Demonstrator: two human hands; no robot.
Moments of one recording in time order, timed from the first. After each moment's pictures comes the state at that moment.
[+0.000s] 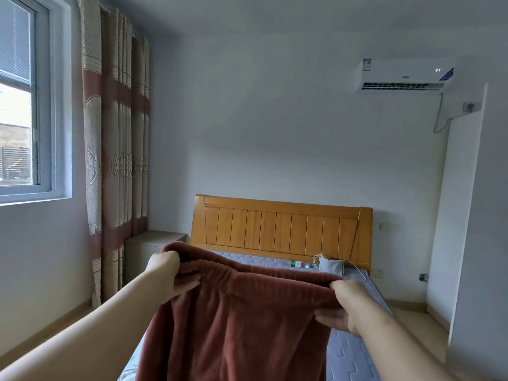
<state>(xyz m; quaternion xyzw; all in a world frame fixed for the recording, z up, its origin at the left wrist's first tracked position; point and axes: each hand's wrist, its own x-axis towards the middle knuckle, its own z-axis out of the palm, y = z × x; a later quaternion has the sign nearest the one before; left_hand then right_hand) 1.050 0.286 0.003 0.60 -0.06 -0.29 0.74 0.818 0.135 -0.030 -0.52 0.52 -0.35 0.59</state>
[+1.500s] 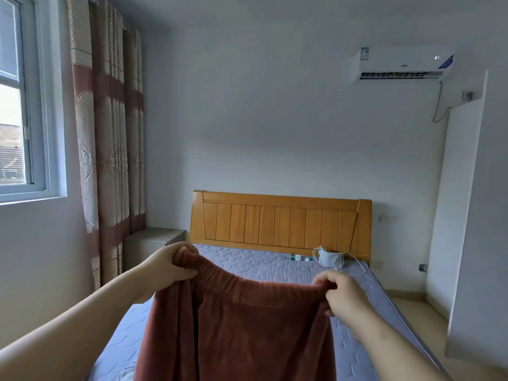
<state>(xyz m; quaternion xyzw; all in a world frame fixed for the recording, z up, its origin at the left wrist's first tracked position) 1.086 0.285 -0.019 0.71 -0.47 -0.14 0.51 0.814 0.146 -0.041 -0.74 0.46 -0.35 0.34</state>
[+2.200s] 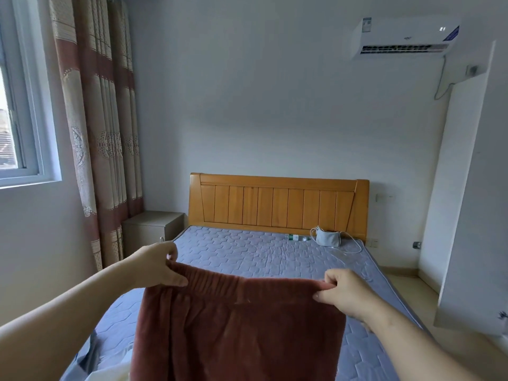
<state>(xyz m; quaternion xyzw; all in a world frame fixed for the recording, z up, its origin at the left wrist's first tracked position) 1.107 0.293 -0.043 0.84 -0.49 -0.06 0.24 0.798 0.140 -0.068 -0.80 0.46 -0.24 0.31</state>
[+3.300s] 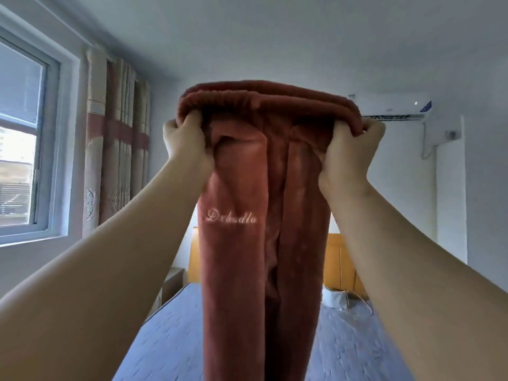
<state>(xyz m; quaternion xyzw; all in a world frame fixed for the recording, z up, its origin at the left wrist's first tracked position) 0.991 0.287 0.239 0.20 -0.32 -0.10 0.92 0.840 0.195 0.220 -0.43 0.00 -0.78 0.46</state>
